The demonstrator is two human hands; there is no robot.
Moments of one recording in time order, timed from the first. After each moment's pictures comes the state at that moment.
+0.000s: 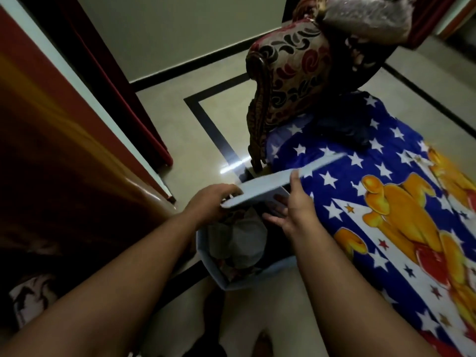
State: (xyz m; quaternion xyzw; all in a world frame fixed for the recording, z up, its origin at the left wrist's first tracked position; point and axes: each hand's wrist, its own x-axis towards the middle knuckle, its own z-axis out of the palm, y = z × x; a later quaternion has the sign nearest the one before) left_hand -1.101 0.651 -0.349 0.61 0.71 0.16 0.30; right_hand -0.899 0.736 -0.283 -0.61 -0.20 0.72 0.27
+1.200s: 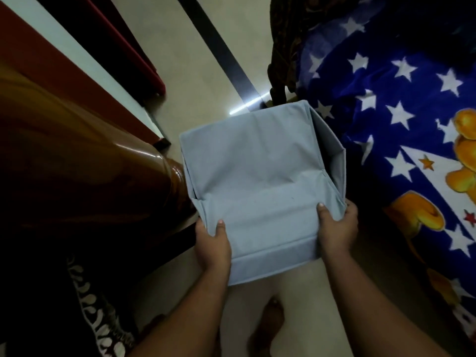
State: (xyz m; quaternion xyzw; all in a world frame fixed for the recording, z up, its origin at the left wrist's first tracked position) left_hand -0.983 0.550 -0.651 -0.07 0.87 0.38 0.30; right_hand -0.792 0.713 -0.644 -0.77 -0.48 0.37 0.19
